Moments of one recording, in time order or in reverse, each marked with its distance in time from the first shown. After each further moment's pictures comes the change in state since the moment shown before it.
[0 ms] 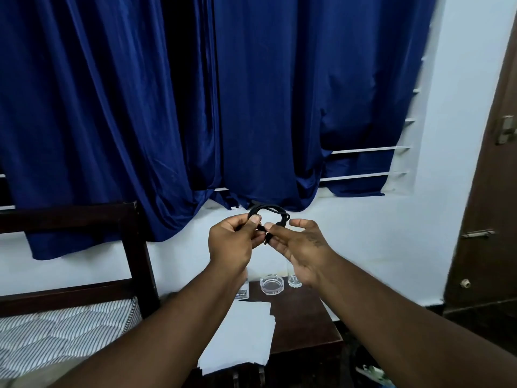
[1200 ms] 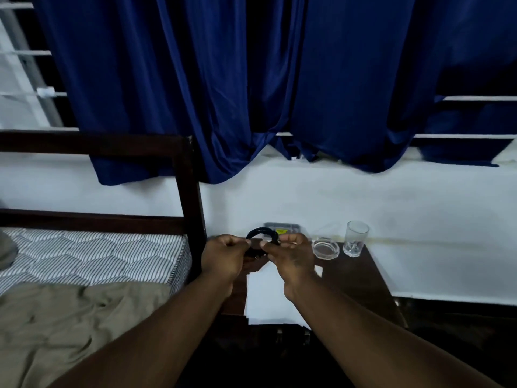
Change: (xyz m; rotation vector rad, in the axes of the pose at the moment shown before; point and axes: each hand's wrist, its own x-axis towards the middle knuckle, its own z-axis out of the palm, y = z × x) left_hand 0.046 -0.109 -0.184 0.299 0.238 -0.301; right_hand 0.054 0.216 0.057 -0.261 0.043 0.171
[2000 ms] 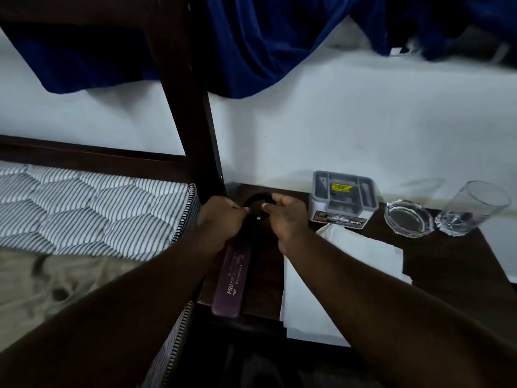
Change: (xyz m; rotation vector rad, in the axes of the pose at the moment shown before) left_hand 0.245 -0.137 -0.046 0.672 0.070 -0.092; right_hand 0.224 0.194 0.104 -0.301 -0.070 0.195
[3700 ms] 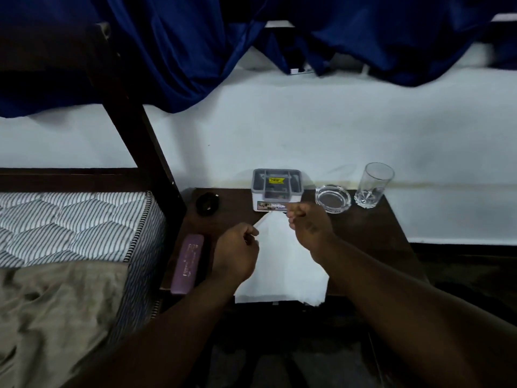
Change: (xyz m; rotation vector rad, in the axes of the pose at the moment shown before) left_hand -0.147 0.037 0.093 0.054 -0.062 0.309; right_hand -0.070 -0.030 -0.191 -0.184 0.049 -0.071
